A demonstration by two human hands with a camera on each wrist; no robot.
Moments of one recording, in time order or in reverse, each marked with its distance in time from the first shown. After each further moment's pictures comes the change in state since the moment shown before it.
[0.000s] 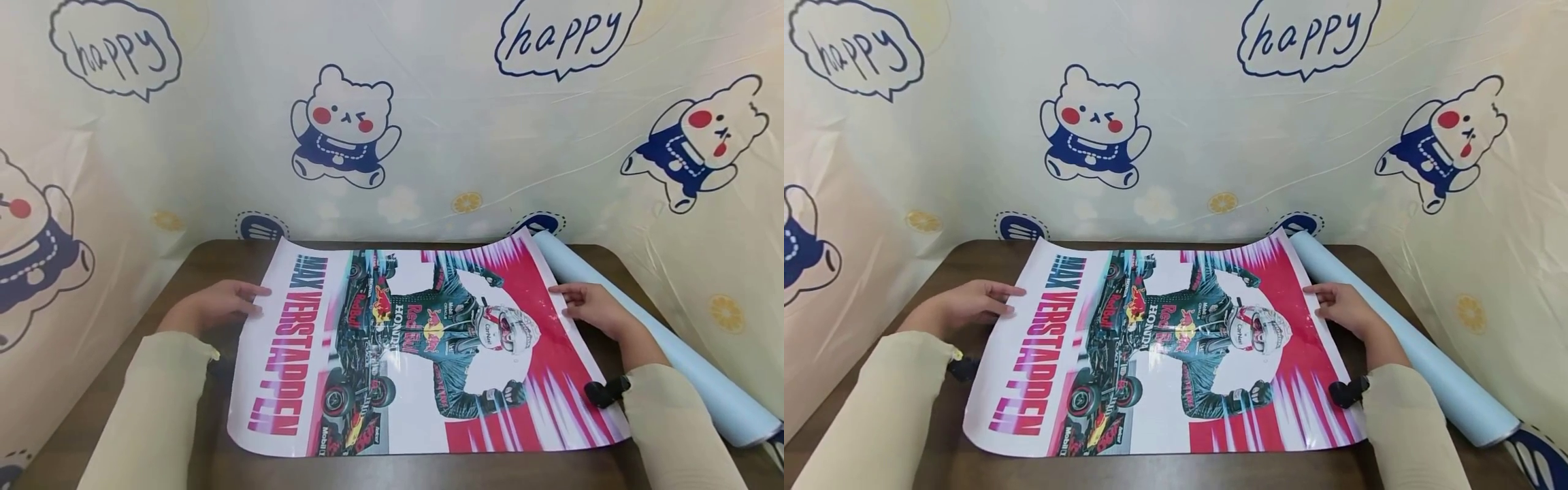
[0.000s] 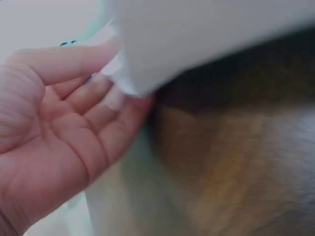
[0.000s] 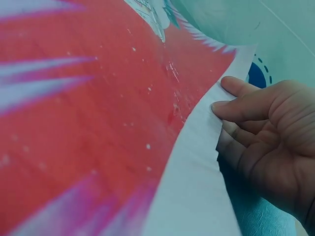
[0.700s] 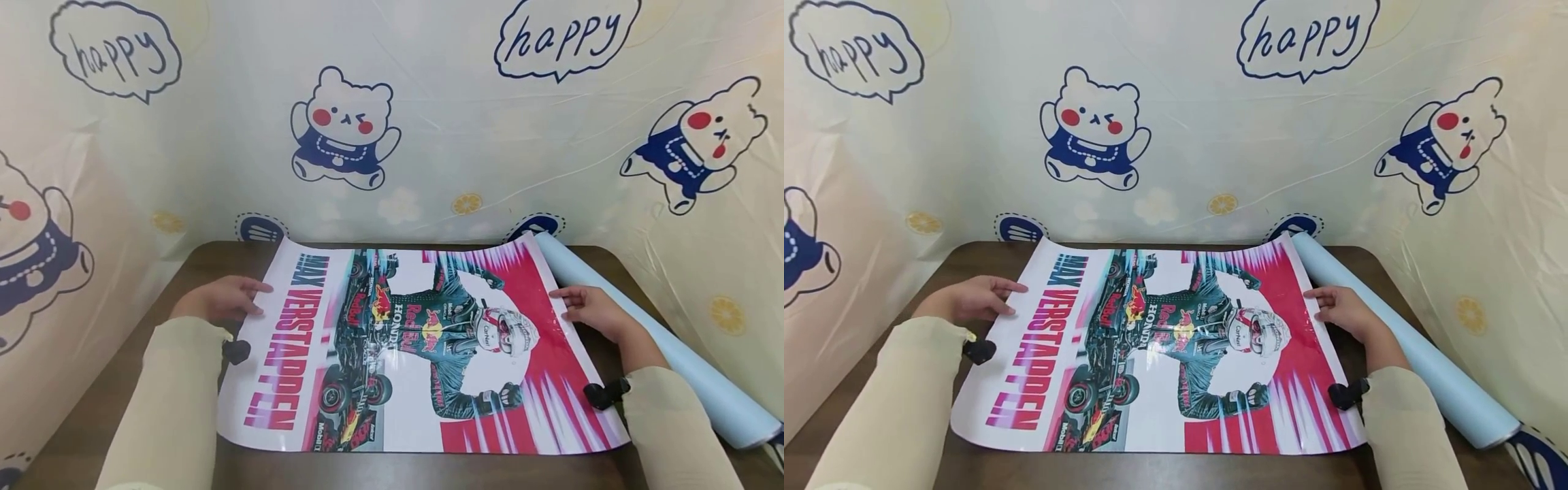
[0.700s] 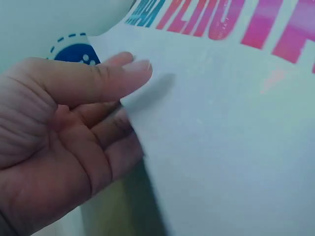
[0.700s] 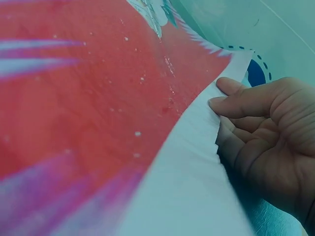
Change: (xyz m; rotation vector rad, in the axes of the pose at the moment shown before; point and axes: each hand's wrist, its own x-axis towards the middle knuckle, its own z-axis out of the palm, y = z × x) left_hand 0.021 0.011 -0.013 -0.009 -0.045 -0.051; right_hand -0.002 -0.003 0.003 0.059 -0.014 0.048
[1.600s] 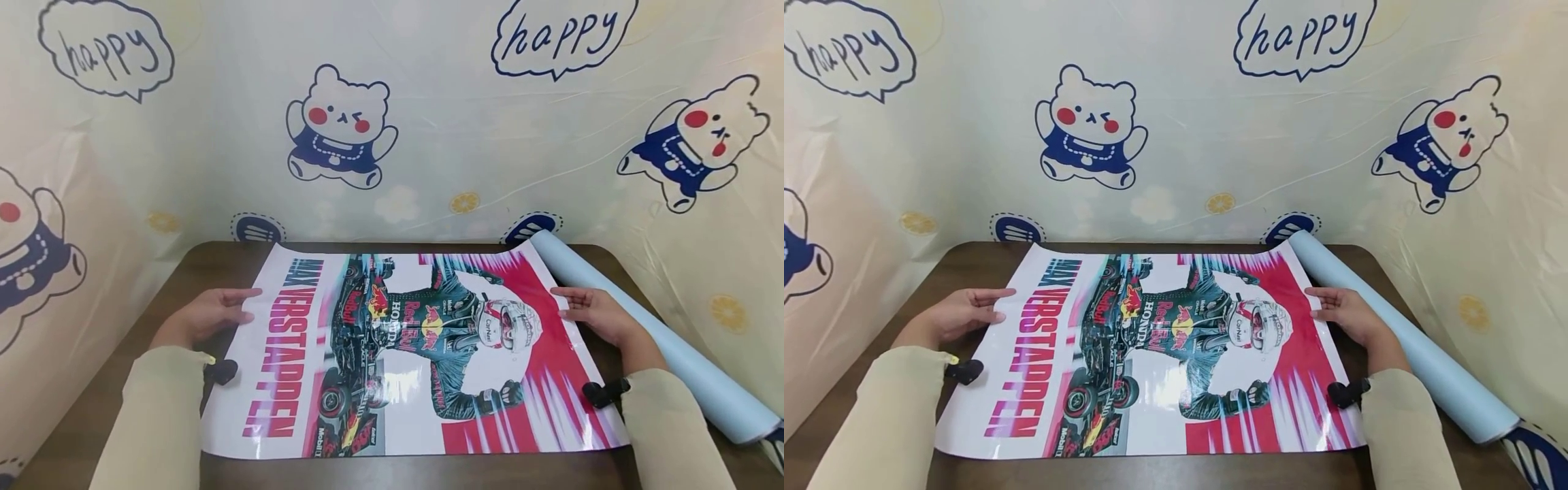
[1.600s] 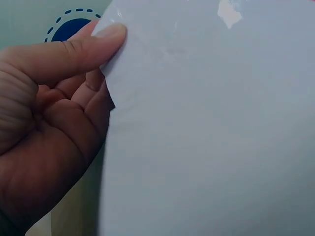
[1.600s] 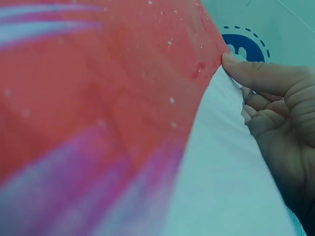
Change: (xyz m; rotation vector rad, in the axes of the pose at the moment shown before) left_hand -0.004 -0.042 0.006 -0.122 0.090 0.114; right_hand -0.002 0.022 -0.008 0.150 -0.011 -0.048
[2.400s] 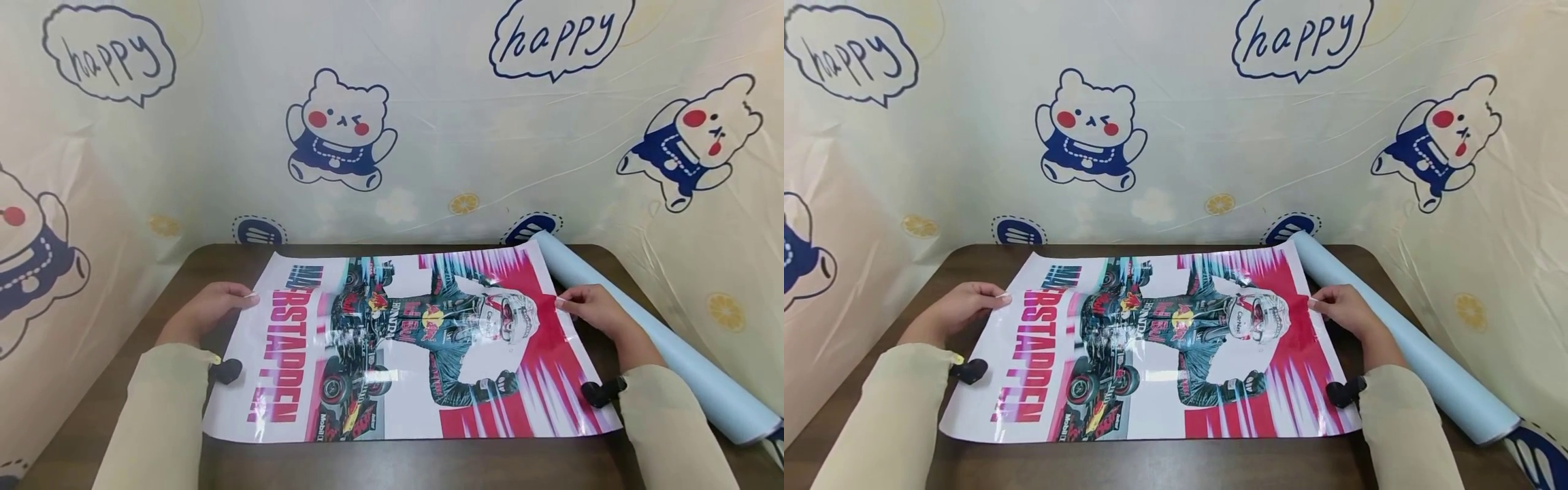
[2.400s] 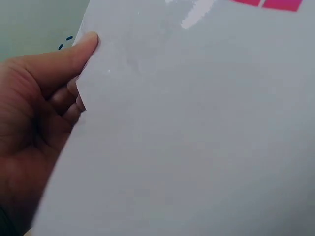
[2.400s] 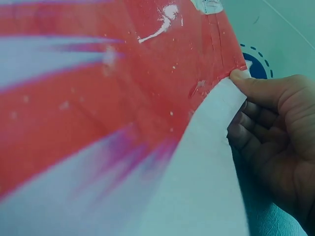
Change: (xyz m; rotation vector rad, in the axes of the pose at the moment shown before) left_hand -0.007 0.015 0.004 0.140 0.143 -0.085; right_hand 0.002 -0.015 0.010 -0.295 0.142 -0.028
